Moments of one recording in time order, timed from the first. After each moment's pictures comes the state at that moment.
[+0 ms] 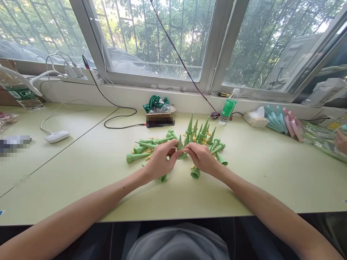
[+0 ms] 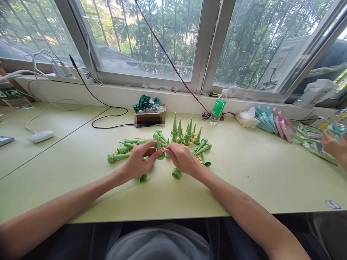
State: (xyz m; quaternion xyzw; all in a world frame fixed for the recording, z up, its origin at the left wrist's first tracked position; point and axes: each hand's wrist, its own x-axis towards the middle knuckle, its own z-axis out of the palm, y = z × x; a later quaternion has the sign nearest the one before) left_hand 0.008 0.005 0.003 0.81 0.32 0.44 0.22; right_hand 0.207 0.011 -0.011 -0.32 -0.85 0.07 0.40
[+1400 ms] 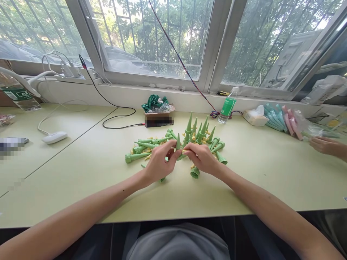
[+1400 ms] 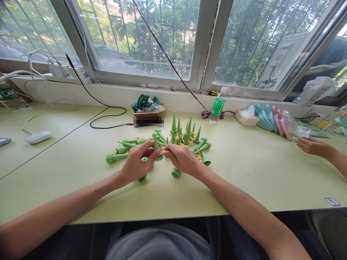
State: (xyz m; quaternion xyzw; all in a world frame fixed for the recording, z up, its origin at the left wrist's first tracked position) left_hand 0.010 0.000 -0.002 0.81 0.31 0.48 0.14; right_hand 0.208 0.006 -0.008 -0.30 -0.85 0.13 0.40
